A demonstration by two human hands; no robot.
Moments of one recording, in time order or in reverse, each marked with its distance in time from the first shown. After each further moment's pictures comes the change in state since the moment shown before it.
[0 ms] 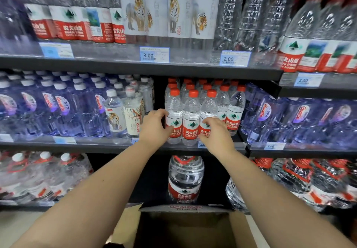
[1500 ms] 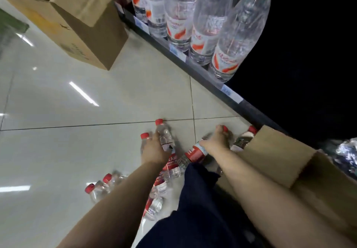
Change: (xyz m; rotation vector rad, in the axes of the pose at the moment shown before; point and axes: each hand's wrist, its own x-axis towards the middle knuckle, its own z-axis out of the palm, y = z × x) left_hand -0.376 -0.504 0.036 0.128 -0.230 -1.293; right_hand -0.226 -0.147 0.567 -0.063 -1.067 0.414
